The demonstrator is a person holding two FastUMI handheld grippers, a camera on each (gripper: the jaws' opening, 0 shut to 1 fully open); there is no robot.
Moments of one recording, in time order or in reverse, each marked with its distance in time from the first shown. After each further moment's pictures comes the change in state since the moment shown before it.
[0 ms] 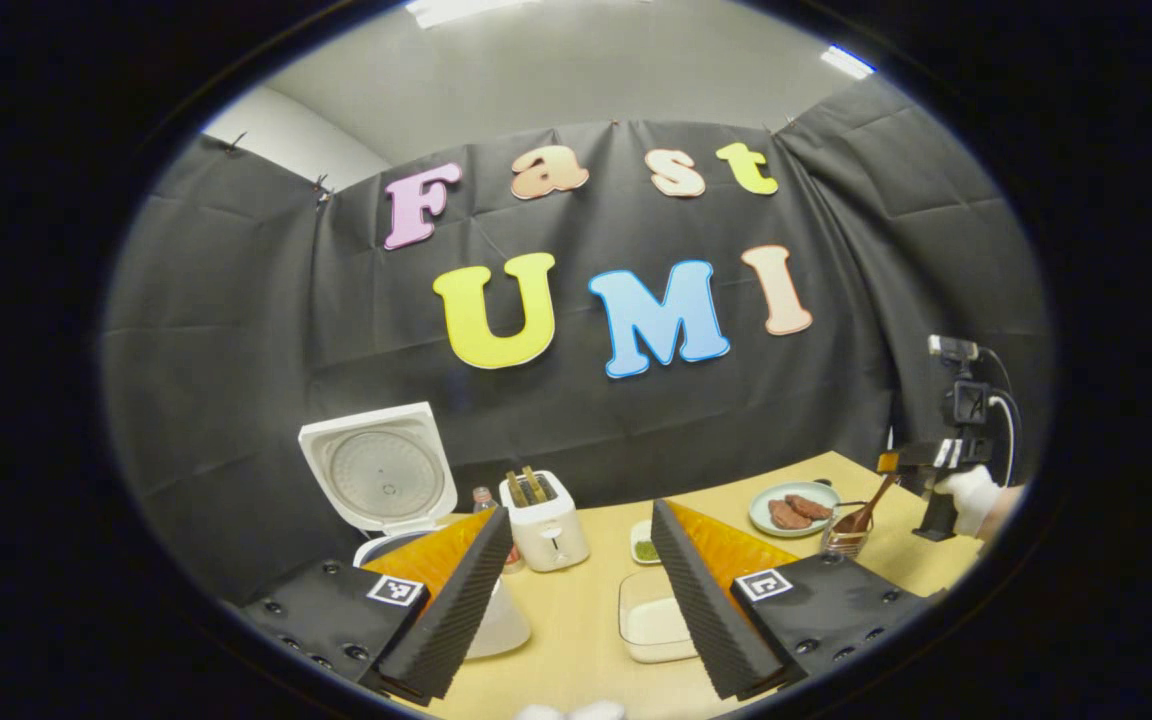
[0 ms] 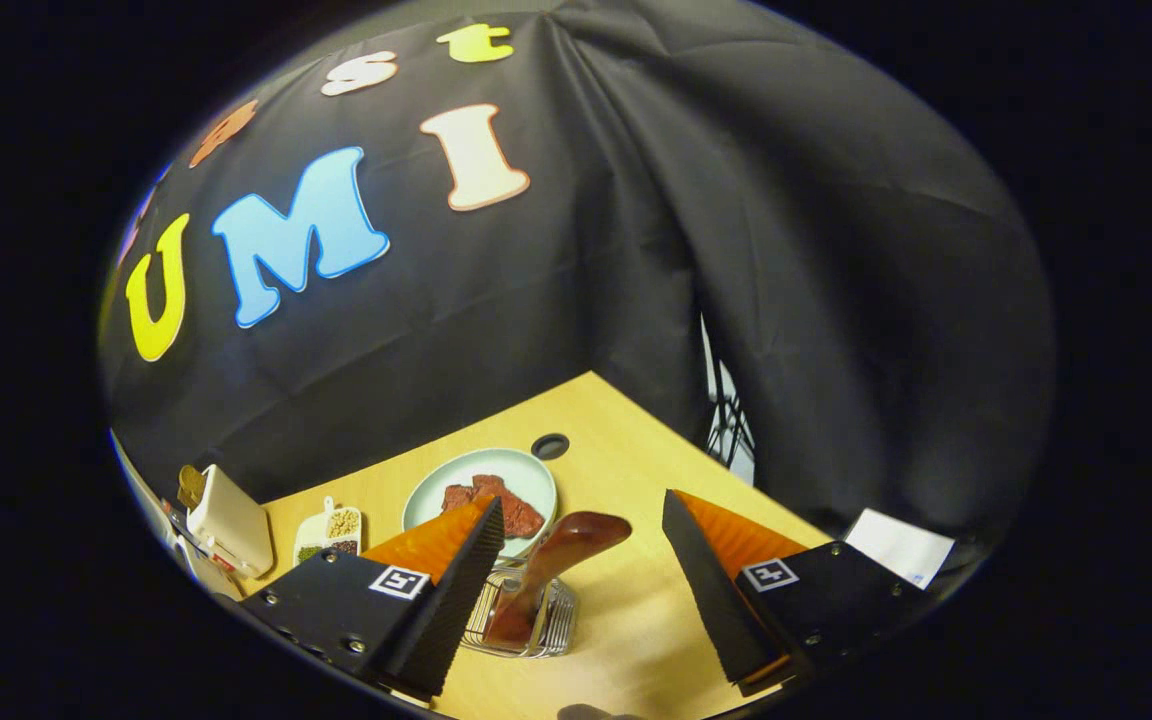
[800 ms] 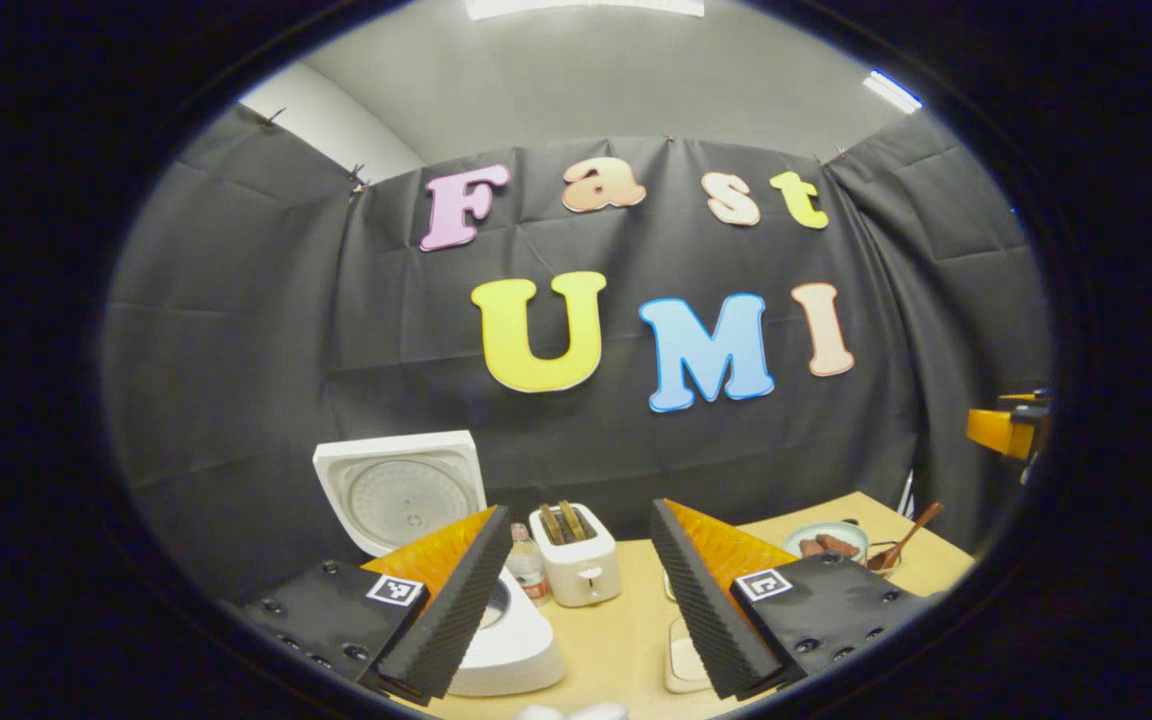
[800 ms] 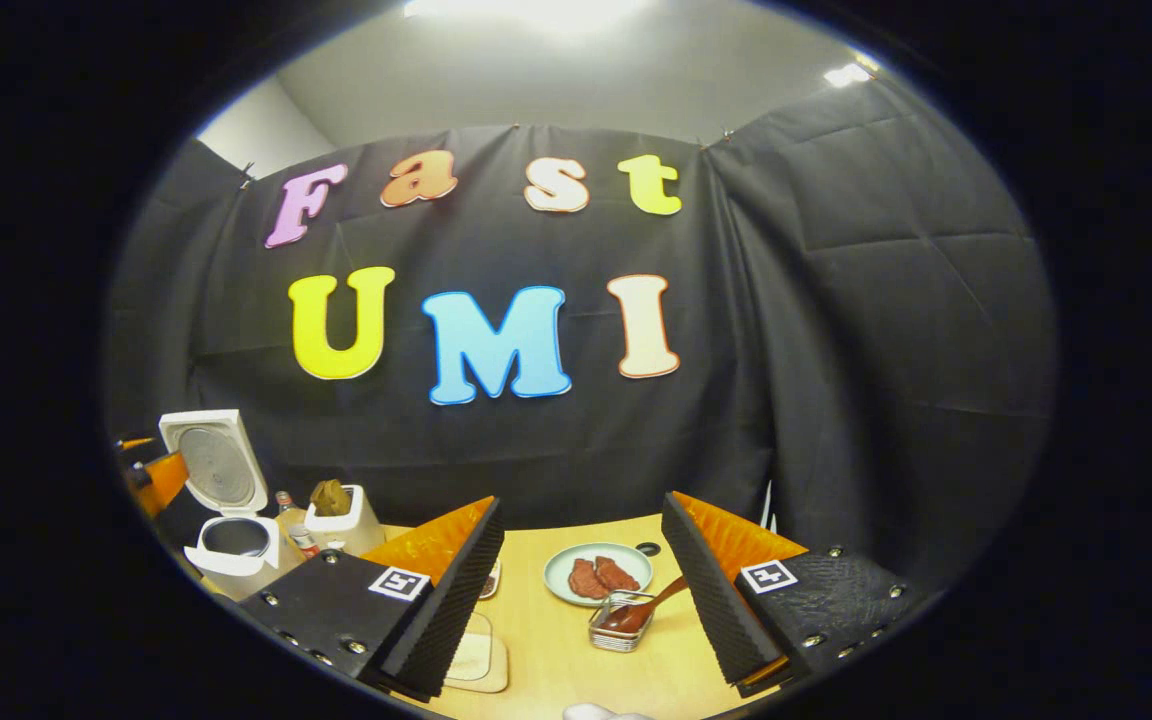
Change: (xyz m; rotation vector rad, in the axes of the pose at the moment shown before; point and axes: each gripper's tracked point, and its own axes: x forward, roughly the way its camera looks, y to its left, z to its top) left arm 0.062 0.103 0.042 -0.074 -0.078 0.059; right arm -0.235 0.157 0.062 -0.254 -0.306 0.271
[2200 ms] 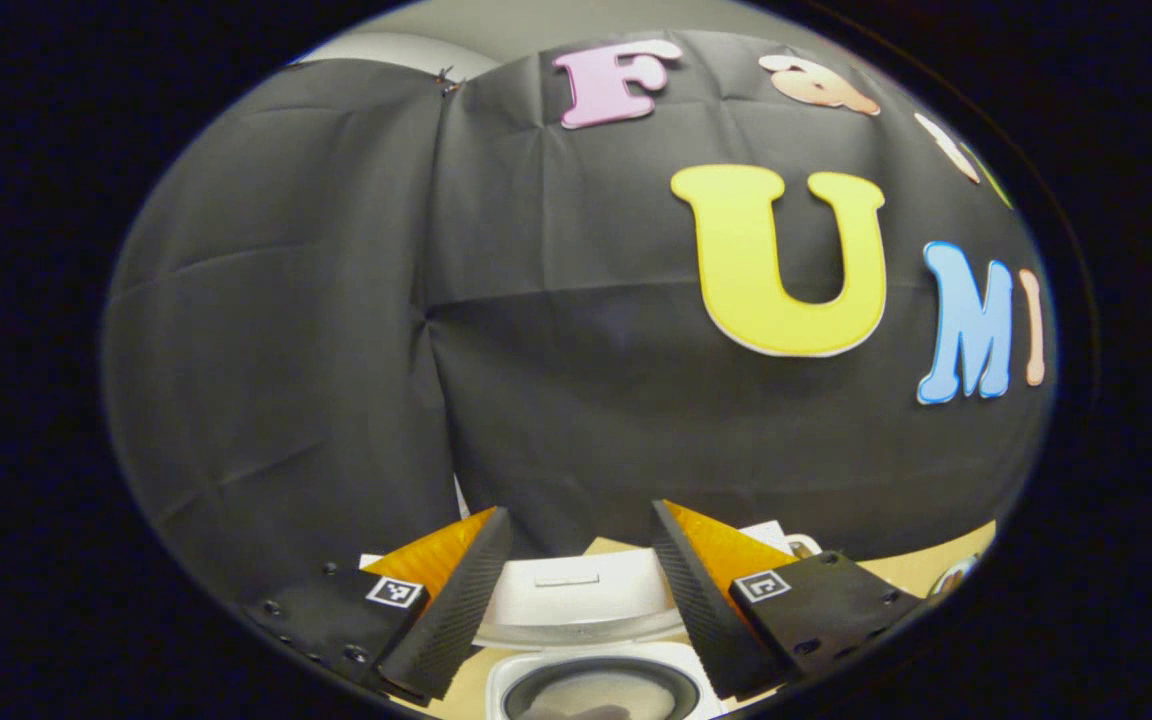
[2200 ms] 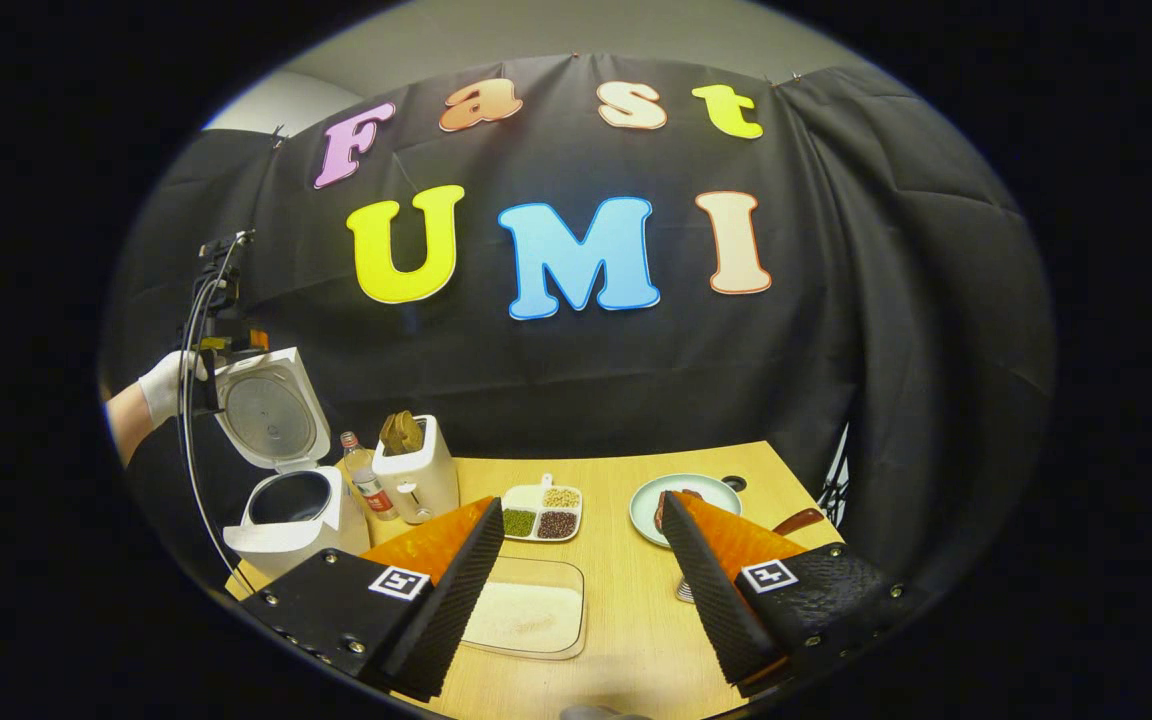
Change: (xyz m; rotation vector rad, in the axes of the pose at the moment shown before) left arm 0.298 0.274 -0.044 -0.047 0.311 0.382; right arm 0.029 0.064 -0.055 0.000 0.256 0.155
